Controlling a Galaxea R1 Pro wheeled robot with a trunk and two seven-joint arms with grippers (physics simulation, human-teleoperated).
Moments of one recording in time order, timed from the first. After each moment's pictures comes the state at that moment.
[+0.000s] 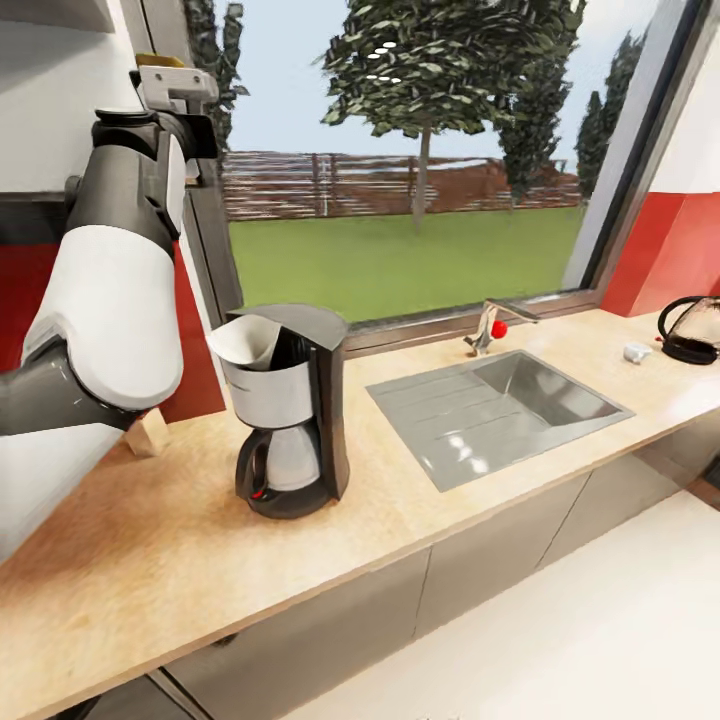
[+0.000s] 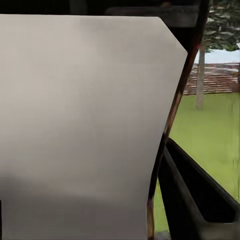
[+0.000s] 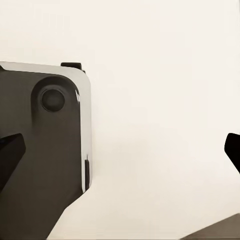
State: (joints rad) left arm -1.82 -0.17 0.51 -0.68 -0.66 0.43 -0.05; right arm -0.02 -0.13 0.00 -0.20 0.00 -0.15 0.00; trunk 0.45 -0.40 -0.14
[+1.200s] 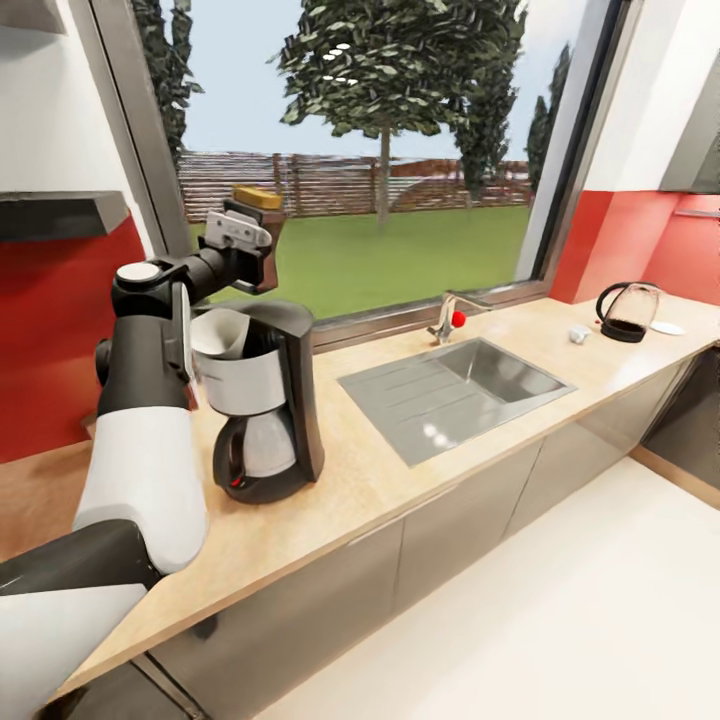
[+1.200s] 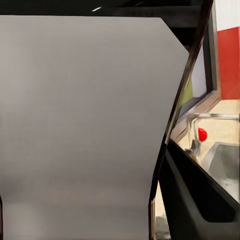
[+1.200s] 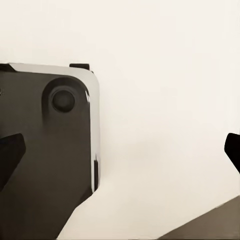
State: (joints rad) left arm -1.28 -0.15 0.28 -1.23 -0.54 0.46 -0.70; right arm -0.02 -0.11 0.00 -0.20 0.00 -0.15 0.00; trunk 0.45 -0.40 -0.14
